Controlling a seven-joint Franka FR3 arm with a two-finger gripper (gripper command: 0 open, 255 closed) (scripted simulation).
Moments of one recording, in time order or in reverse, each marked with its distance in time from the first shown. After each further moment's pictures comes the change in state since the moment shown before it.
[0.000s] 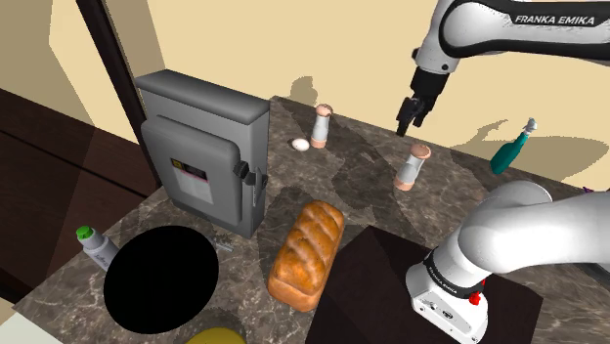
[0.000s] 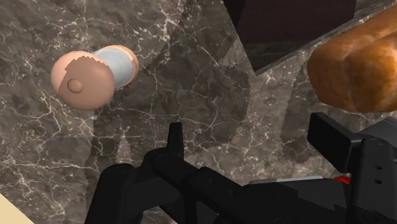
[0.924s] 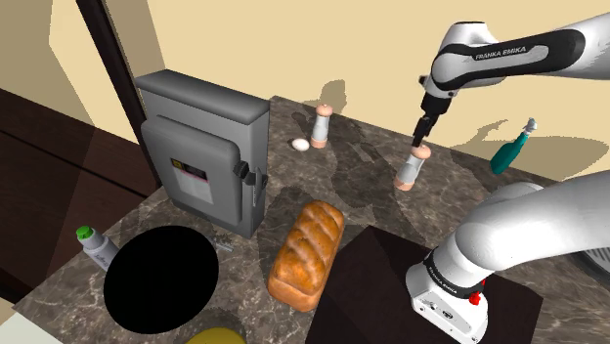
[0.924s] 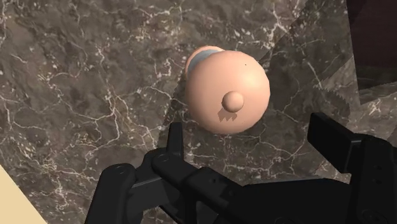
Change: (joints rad) arm -0.064 0.242 -0.294 -0.030 -0.204 0.298 -0.357
